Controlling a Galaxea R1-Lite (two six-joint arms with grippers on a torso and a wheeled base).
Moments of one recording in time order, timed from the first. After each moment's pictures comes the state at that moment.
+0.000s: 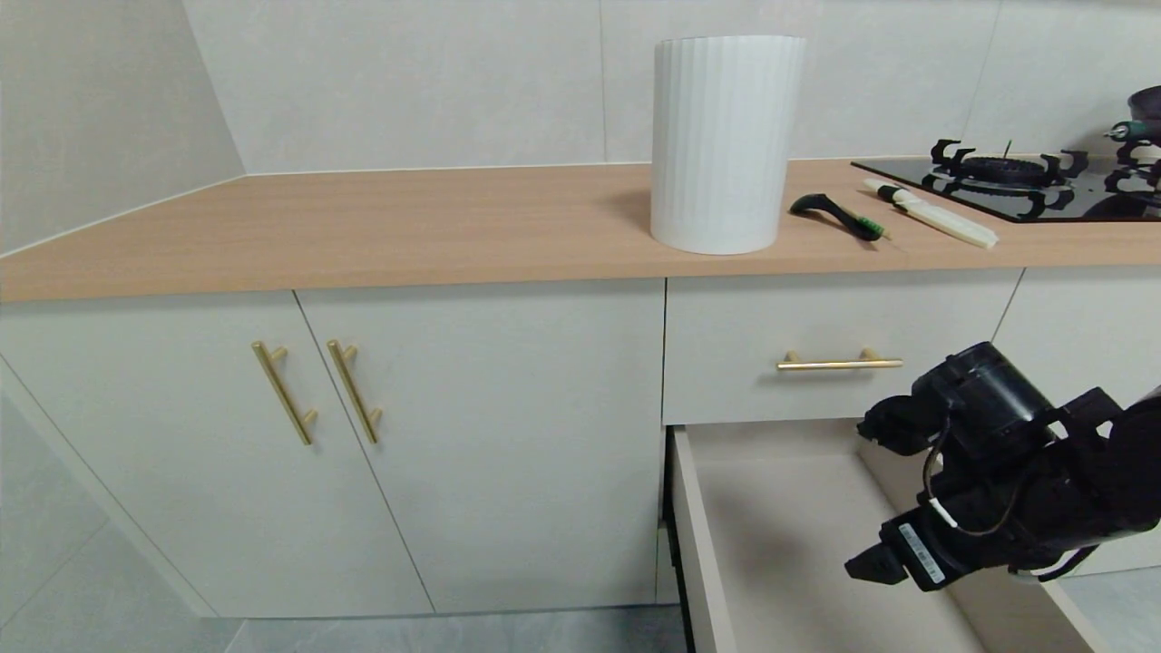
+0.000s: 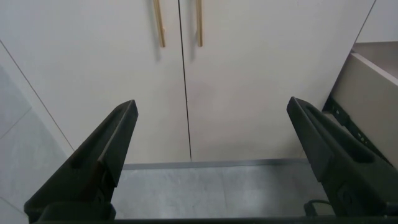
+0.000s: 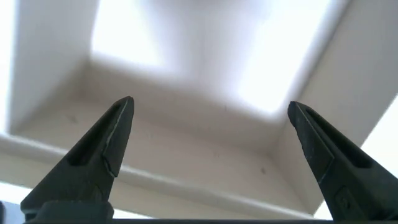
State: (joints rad) left arm 0.00 0.00 0.00 0.00 0.01 0.01; right arm 0.42 1.67 -0.89 0.31 -0.10 0.03
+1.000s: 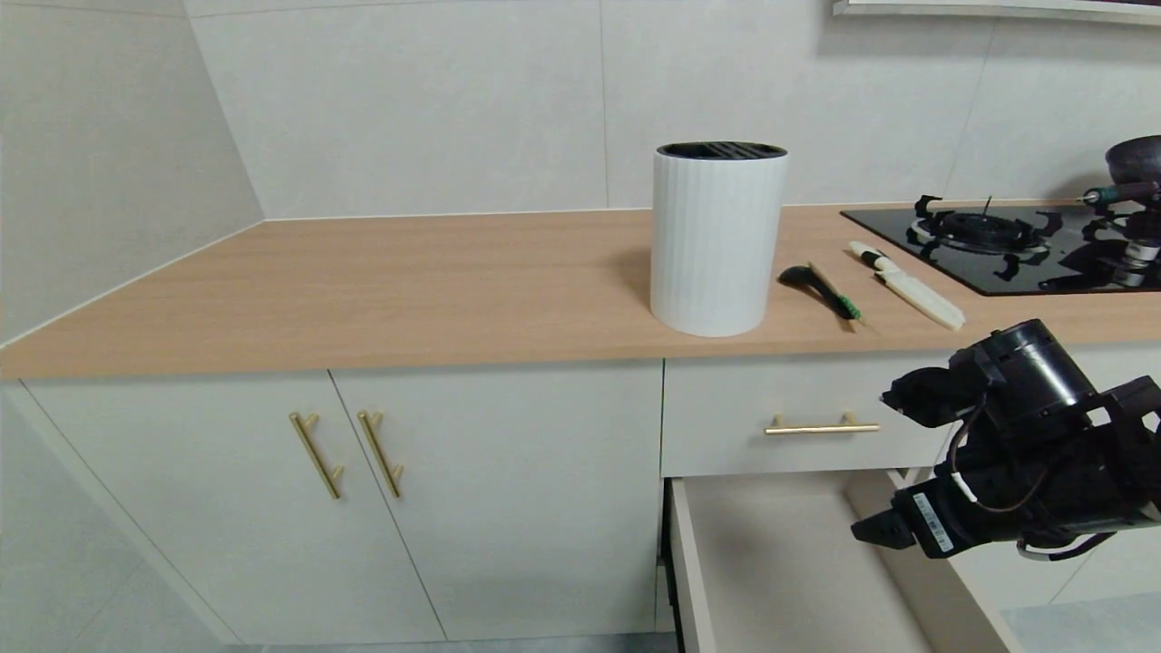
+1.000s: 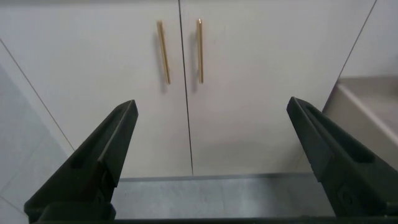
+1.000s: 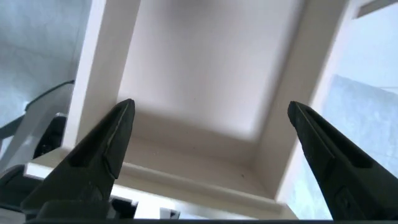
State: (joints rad) left arm 0.00 0.00 0.00 0.00 0.01 0.01; right arm 0.39 1.62 -0.87 0.21 -0.10 0.03
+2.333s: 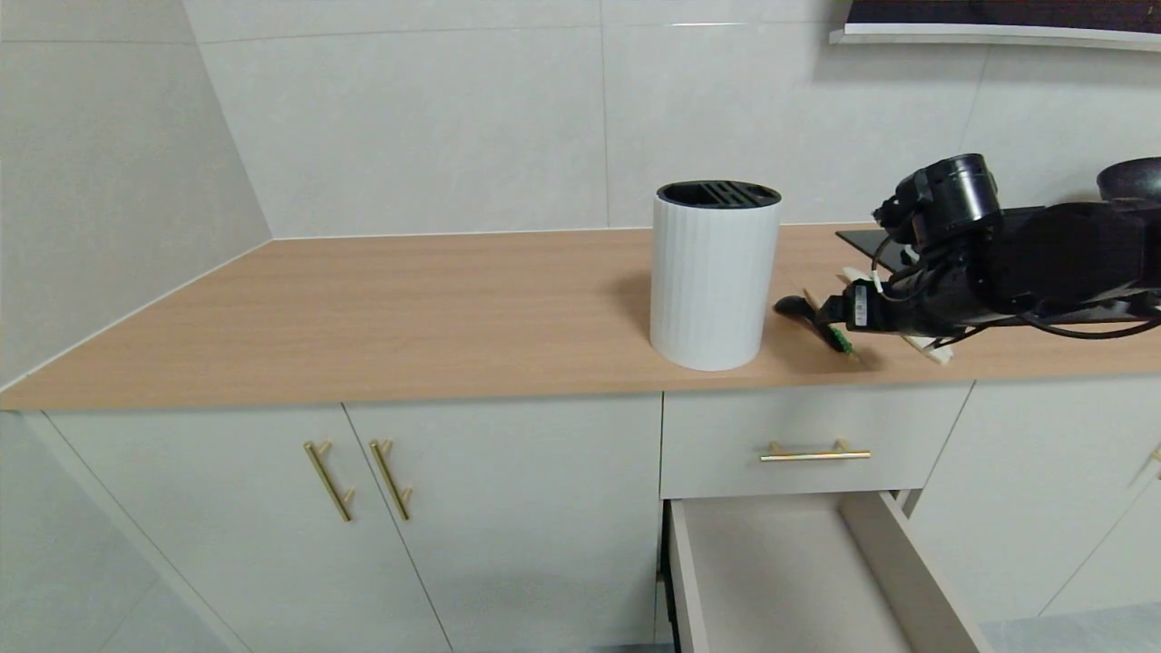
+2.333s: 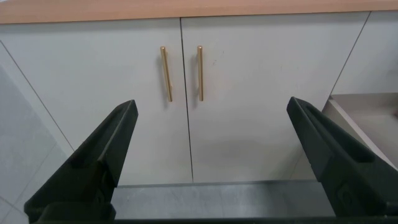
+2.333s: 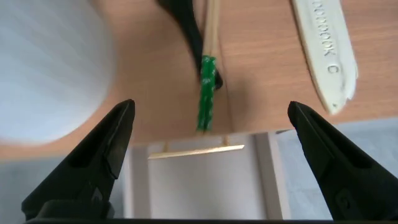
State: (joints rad) left arm 0.00 0.00 0.00 0.00 0.01 0.01; right arm 0.26 1.95 -1.60 0.28 -0.27 0.25
